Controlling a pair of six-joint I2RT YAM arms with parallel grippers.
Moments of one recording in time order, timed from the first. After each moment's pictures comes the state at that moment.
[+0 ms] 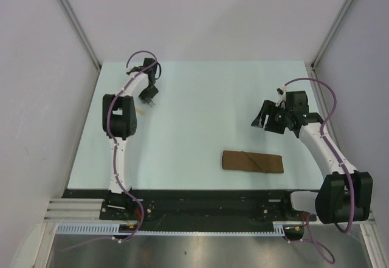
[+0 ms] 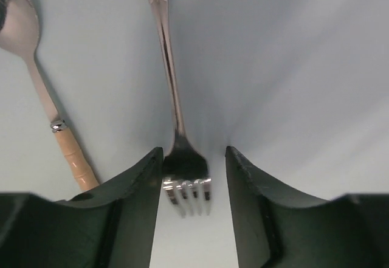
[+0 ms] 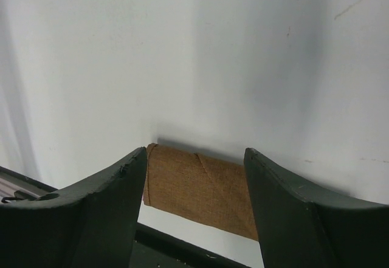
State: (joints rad) left arm -0.14 2.39 2.03 -0.85 -0.44 -0.82; right arm 0.08 1.25 0.93 -0.55 -0.35 0.37
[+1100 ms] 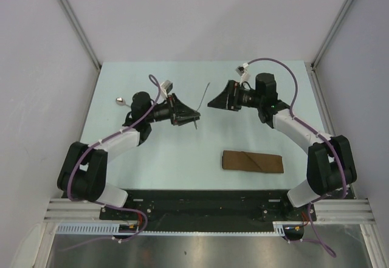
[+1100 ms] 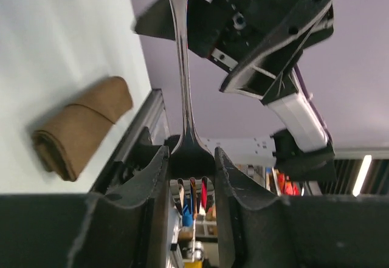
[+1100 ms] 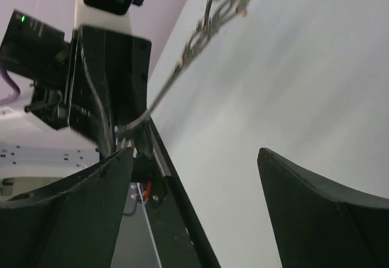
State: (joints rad) left arm -0.32 1.47 0.75 0.60 0.94 -1.33; right arm 0.32 1.53 1.05 0.15 -0.84 0.64
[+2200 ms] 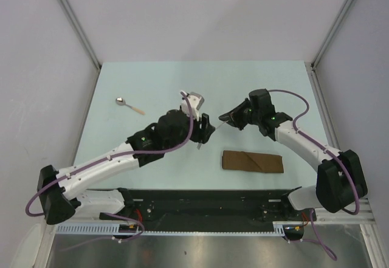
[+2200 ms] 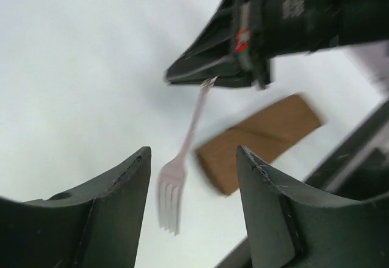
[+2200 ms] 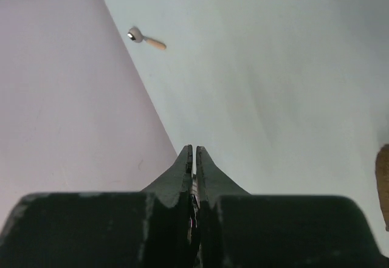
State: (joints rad) left arm -0.94 1.16 1.01 -0.17 -0.13 -0.40; right arm 0.45 1.38 0.96 -0.18 -0.27 1.32
